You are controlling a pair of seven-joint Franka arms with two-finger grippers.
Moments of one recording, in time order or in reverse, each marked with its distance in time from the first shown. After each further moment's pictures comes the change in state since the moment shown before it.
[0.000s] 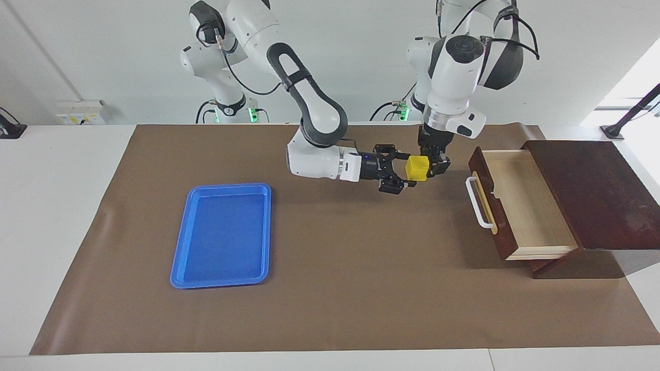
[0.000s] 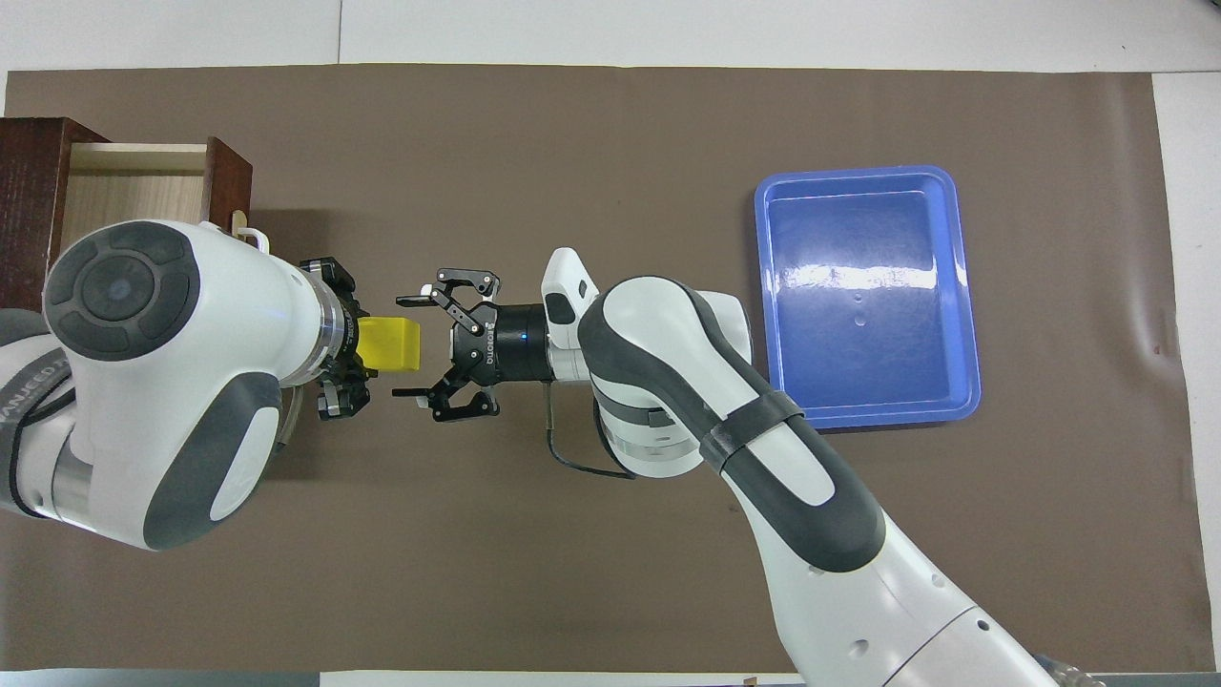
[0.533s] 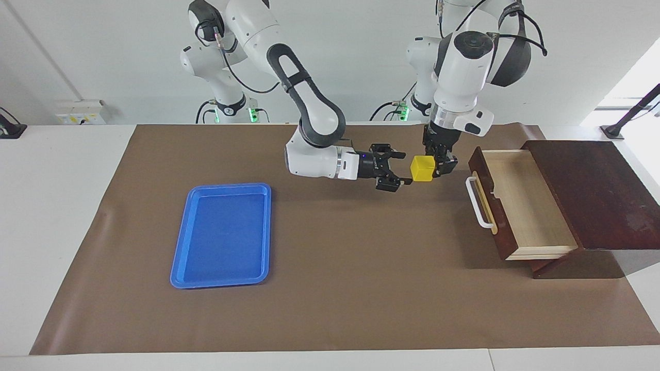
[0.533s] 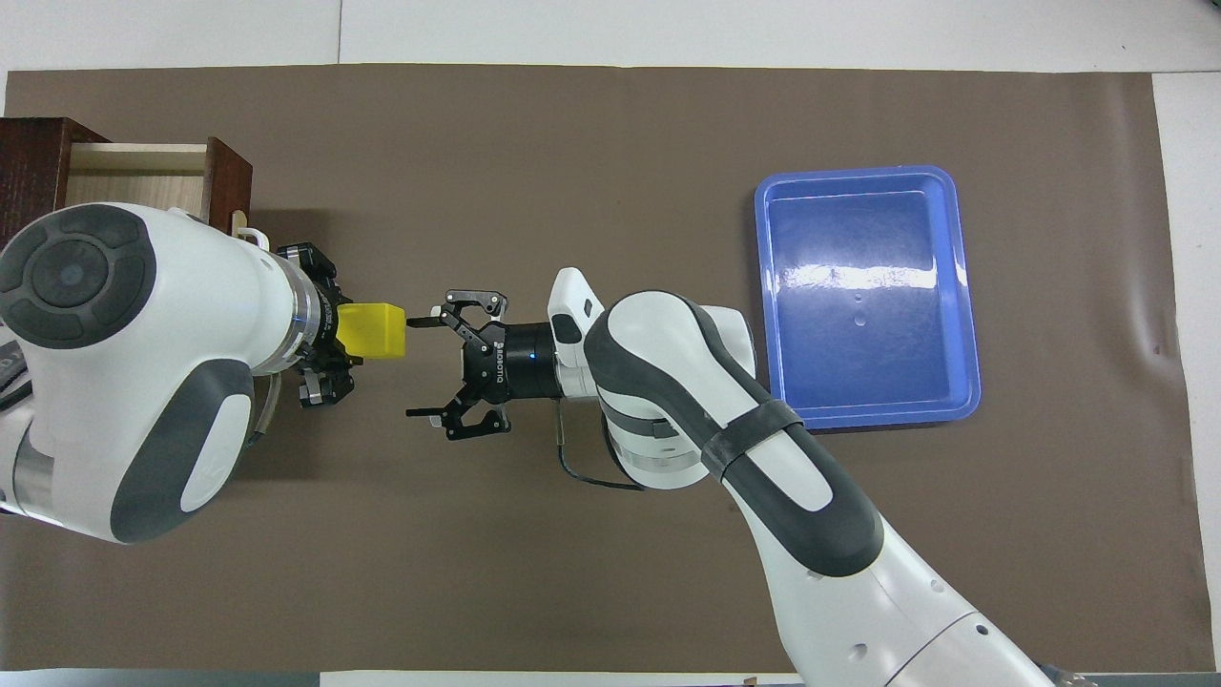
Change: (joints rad) left arm 0.026 0.000 0.001 0.028 0.000 -0.005 0.003; right arm 0.001 -0.020 0.000 -0.069 0.000 -0.021 -0.035
